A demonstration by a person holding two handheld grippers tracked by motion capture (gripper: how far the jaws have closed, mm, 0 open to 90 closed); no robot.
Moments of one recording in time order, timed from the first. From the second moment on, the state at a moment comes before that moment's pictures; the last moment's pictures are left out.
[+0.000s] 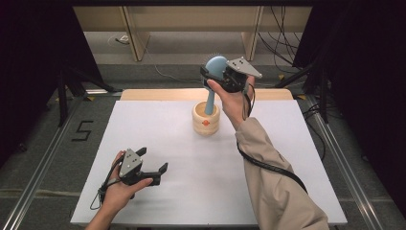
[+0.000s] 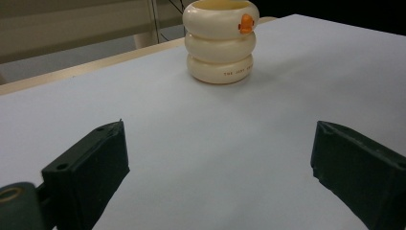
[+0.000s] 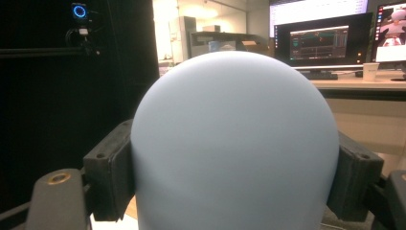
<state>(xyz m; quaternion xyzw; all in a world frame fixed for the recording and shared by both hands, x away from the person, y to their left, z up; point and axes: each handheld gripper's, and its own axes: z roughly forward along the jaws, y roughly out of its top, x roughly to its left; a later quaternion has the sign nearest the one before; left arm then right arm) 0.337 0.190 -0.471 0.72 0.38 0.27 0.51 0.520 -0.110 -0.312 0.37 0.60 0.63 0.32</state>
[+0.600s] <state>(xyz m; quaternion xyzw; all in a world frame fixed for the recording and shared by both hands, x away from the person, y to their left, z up) 0.337 0.189 -0.471 0.72 0.38 0.27 0.51 0.522 -0.108 -0.317 0.37 0.61 0.62 0.33</state>
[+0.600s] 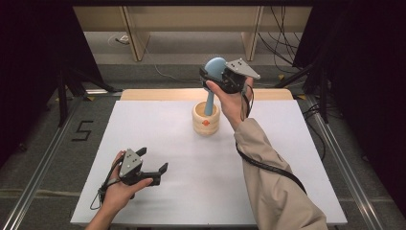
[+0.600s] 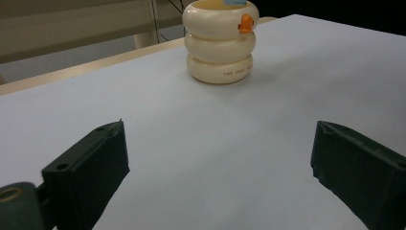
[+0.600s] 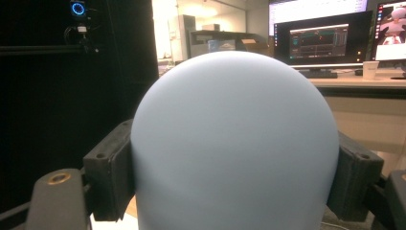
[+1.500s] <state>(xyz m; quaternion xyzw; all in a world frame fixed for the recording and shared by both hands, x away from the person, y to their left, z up) 0.337 0.189 -0.471 0.72 0.38 0.27 0.51 0.525 -0.105 -0.329 0.38 0.61 0.62 0.32</state>
